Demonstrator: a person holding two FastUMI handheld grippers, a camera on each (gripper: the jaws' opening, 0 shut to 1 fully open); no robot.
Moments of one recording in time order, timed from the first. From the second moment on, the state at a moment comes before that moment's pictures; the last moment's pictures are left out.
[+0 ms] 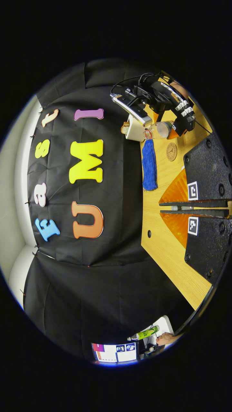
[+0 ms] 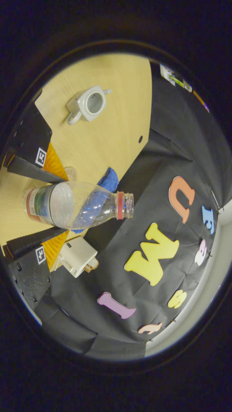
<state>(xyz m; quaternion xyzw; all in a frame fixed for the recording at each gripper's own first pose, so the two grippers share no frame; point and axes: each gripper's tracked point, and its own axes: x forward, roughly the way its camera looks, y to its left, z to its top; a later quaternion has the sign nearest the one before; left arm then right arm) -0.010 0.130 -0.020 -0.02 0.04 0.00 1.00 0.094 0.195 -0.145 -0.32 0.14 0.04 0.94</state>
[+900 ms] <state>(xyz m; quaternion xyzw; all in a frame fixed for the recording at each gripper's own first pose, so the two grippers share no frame) -0.010 0.138 -0.024 -0.02 0.05 0.00 1.00 0.082 0.239 -0.135 -0.70 -0.02 0.03 0.72</state>
